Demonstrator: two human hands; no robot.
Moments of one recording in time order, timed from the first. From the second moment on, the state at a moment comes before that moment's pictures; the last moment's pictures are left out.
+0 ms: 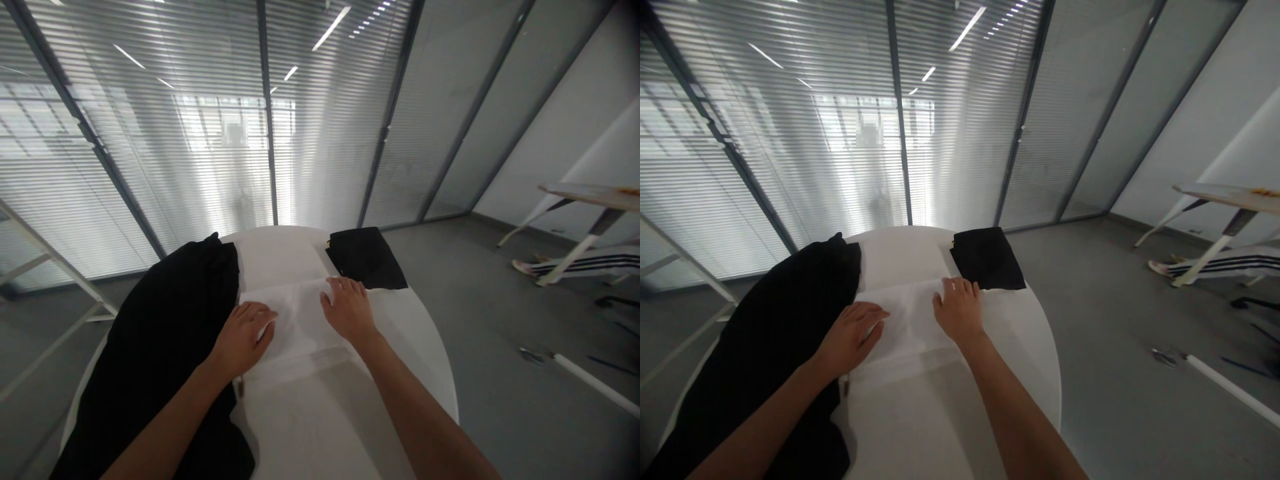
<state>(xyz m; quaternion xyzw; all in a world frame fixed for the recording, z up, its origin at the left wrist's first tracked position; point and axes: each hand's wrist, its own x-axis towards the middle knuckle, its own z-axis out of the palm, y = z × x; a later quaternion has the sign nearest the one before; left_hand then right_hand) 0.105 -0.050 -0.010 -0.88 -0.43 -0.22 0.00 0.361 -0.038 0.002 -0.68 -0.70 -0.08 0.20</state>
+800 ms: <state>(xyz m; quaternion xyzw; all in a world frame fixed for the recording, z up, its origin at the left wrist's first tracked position) 0.091 -0.039 -0.036 -0.81 -0.57 -0.12 -0.01 0.364 -0.027 -0.027 -0.75 -0.64 0.05 0.13</state>
